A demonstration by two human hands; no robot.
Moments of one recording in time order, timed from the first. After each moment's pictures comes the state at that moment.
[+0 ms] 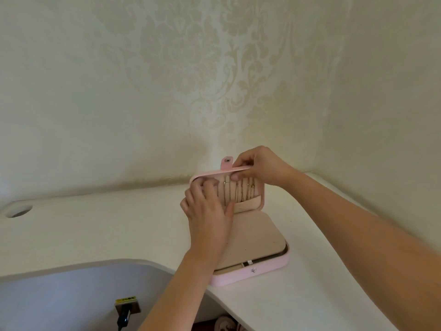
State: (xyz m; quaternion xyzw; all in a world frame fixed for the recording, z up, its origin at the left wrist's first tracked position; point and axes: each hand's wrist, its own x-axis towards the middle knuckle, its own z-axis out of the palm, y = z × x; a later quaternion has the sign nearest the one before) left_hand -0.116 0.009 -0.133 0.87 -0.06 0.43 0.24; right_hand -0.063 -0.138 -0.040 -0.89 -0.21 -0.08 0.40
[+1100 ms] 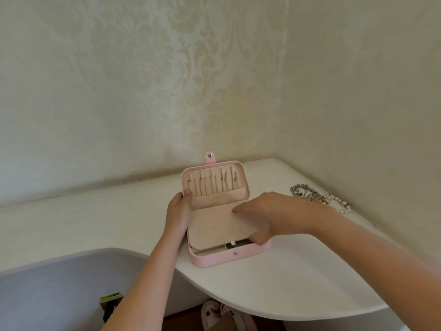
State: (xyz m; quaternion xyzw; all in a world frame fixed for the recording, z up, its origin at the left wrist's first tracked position) left_hand -0.123 -0.007 -0.146 0.74 0.02 0.07 0.67; right_hand -0.212 -0.210 -0.081 -0.97 -0.22 0.02 0.01
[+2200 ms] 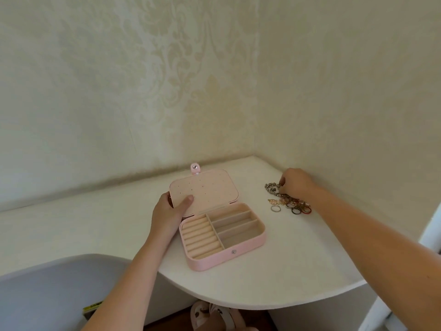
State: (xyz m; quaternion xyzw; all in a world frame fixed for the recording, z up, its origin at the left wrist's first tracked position) left_hand -0.129 -0.018 -0.150 0.83 -0.04 0.10 0.55; right_hand -0.144 -0.333 -0.118 -0.98 0.16 -0.05 0.13
